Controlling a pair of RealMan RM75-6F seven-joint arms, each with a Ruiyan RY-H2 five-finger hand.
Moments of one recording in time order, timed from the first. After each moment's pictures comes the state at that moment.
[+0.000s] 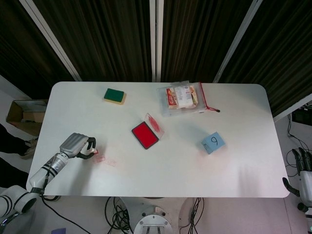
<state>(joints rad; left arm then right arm) -0.60 -1.38 0.12 -1.22 1.51 1.00 -0.37 -0.07 -1.14 0.05 -1.53 -1.45 1.54 -0.06</state>
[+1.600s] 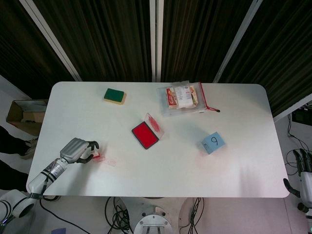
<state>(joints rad) -0.55 -1.40 0.13 -1.18 1.61 1.04 -0.38 -0.08 -1.15 0.04 -1.52 -1.44 1.53 -0.07</state>
